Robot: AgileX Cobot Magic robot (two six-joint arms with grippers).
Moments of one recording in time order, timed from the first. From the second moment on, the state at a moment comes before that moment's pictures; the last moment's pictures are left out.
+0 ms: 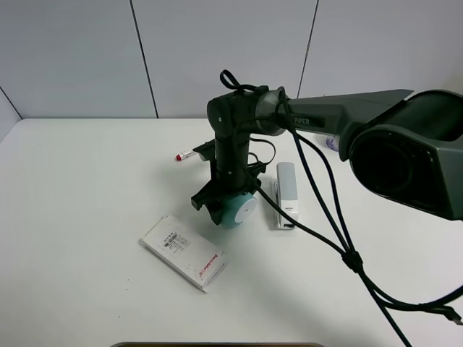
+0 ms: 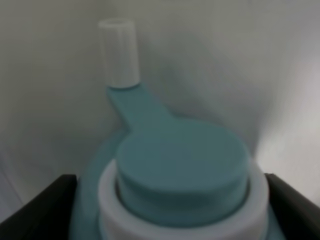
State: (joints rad) left arm -0.01 -0.01 -0.51 0.06 1.06 -0.07; right arm 0.69 2.34 -1.76 0.10 1.10 -0.05
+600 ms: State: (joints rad) left arm -0.01 -0.01 -0.51 0.06 1.06 -0.07; right arm 0.69 2.34 -1.76 0.10 1.10 -0.05
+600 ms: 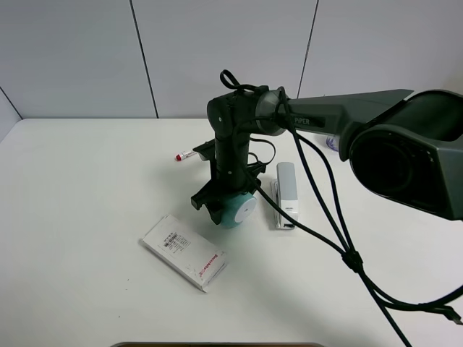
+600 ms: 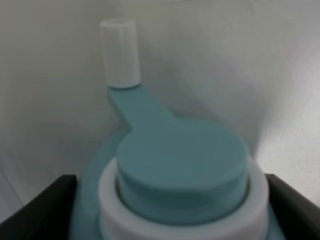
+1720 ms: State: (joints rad) left arm -0.01 -0.01 -0.51 0.06 1.06 -0.07; right arm 0.69 2.34 -1.76 0.12 1.09 -0.05
